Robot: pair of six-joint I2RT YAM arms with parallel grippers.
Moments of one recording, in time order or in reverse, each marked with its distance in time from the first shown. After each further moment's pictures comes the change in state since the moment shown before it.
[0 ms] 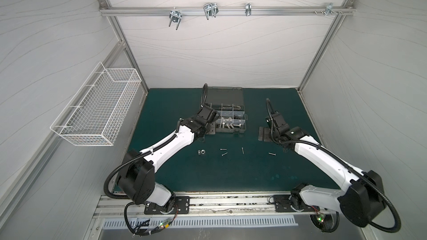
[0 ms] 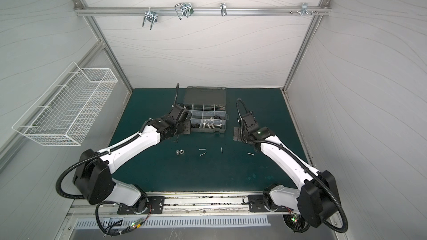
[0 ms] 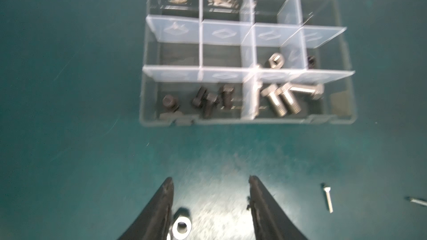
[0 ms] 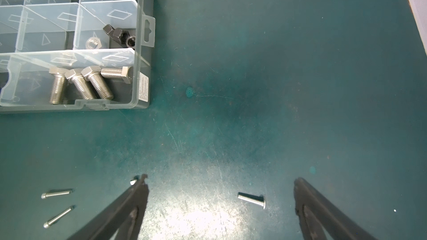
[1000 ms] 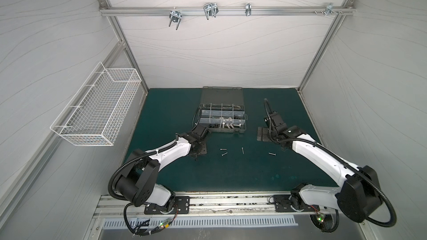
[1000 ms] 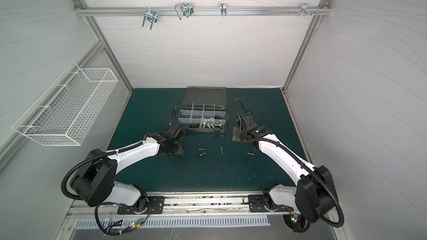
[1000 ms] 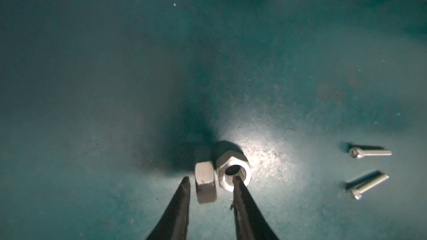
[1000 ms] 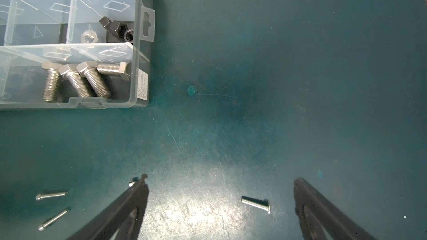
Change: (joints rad) left arm 0.077 0.012 -0.327 0.037 0.157 -0.119; right arm -0.003 0.041 0.000 0.021 -0.017 -0.005
